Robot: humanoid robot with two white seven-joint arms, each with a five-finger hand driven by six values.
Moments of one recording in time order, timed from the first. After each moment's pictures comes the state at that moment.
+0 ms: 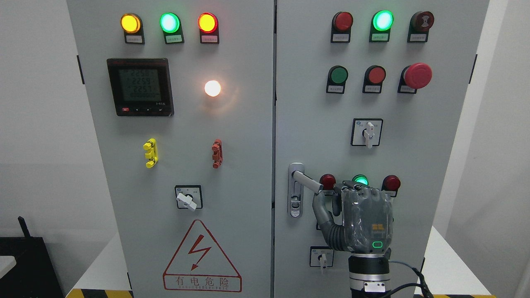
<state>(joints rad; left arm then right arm) 0.00 -0.06 0.00 0.00 0.11 -0.13 -0.07 -0.50 0.10 0.21 -1.63 1.26 0.10 -0.40</state>
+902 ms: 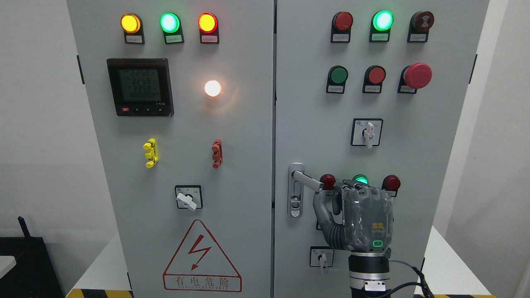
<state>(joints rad) 0.00 -0.06 0.00 0.00 0.11 -0.13 -0.07 -0.50 0.10 0.21 -1.64 1.25 0.10 -0.39</state>
